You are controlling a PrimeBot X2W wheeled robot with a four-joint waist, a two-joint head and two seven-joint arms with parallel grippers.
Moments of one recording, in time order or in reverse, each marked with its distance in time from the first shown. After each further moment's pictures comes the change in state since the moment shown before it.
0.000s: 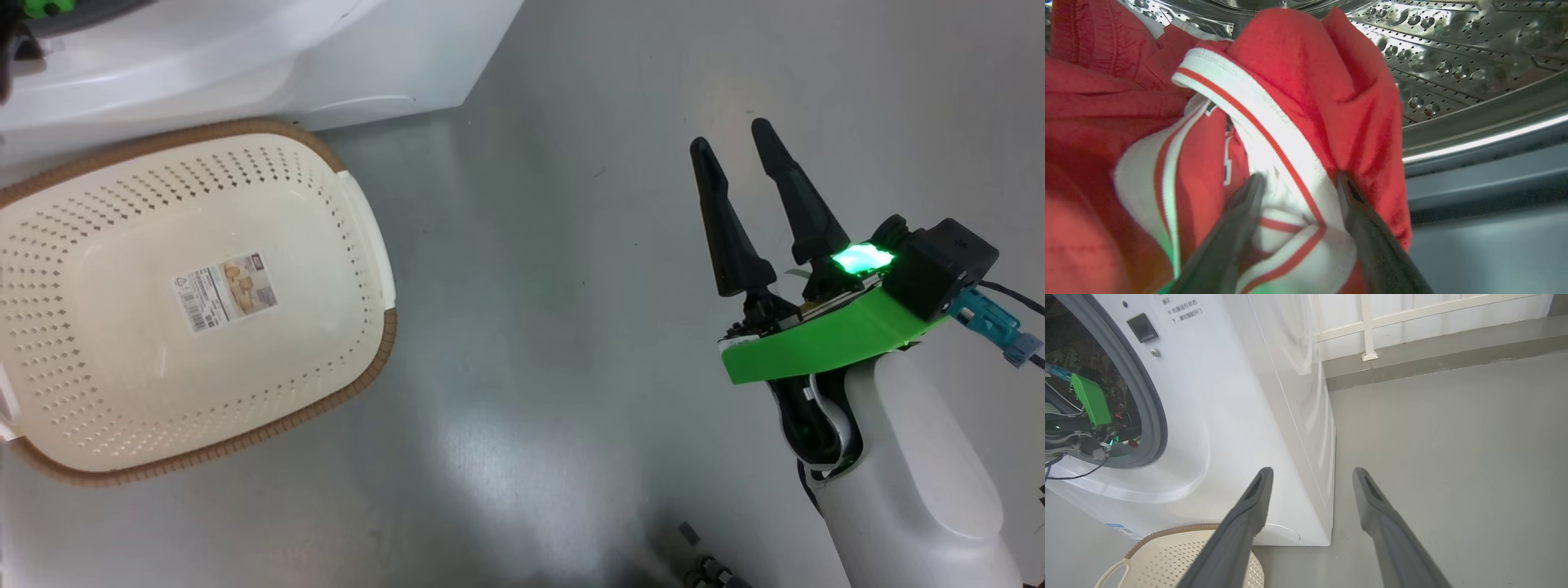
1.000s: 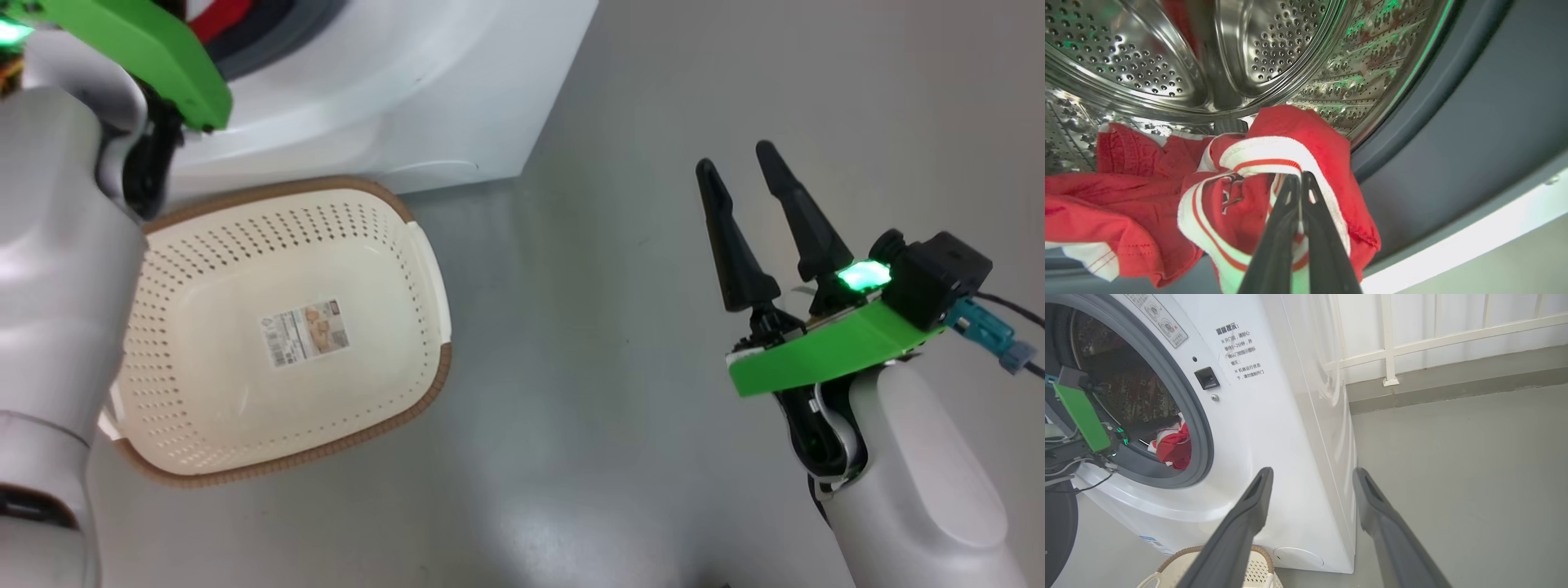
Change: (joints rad) left arm 0.188 -0.027 -0.202 -0.164 -0.025 0.000 -0.322; right arm 0.012 -0.023 0.003 0.032 0.001 0.000 0.000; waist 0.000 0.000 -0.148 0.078
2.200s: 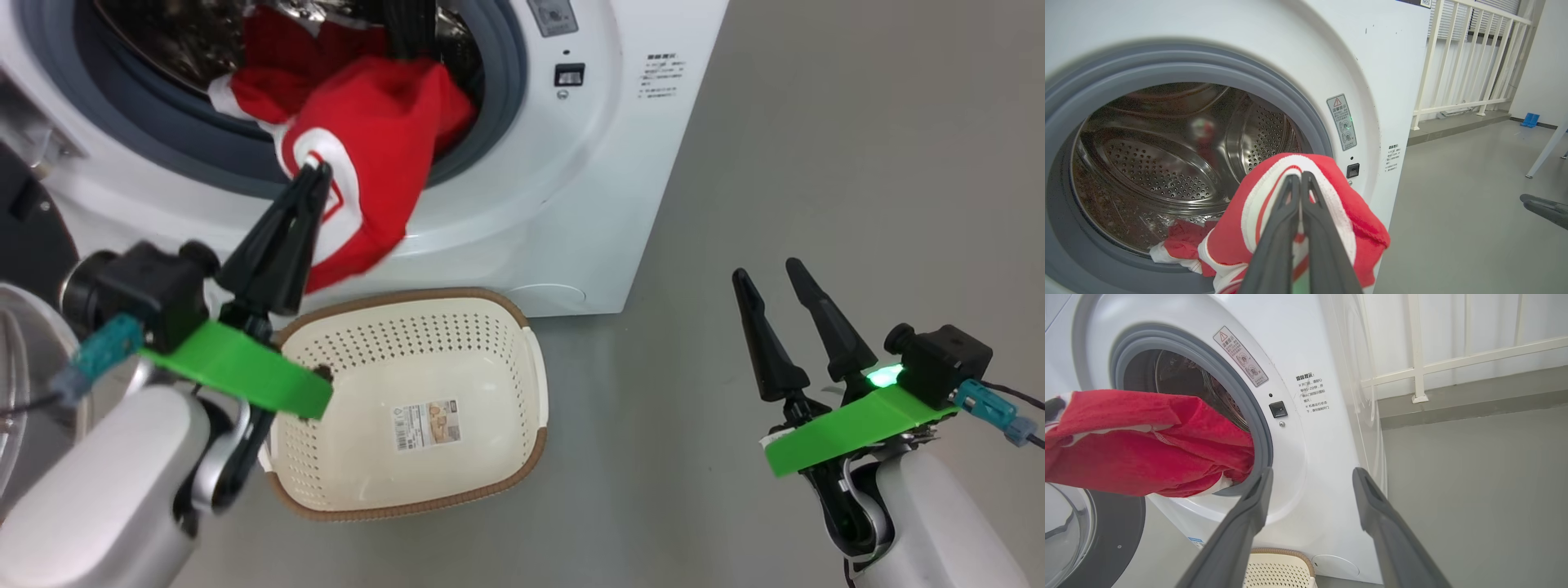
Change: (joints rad) left arm 0.606 0.279 -0.115 -0.931 0.025 0.234 -0.159; right arm 0.170 -0.051 -0.029 0.059 0.031 0.000 0.000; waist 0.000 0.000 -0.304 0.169
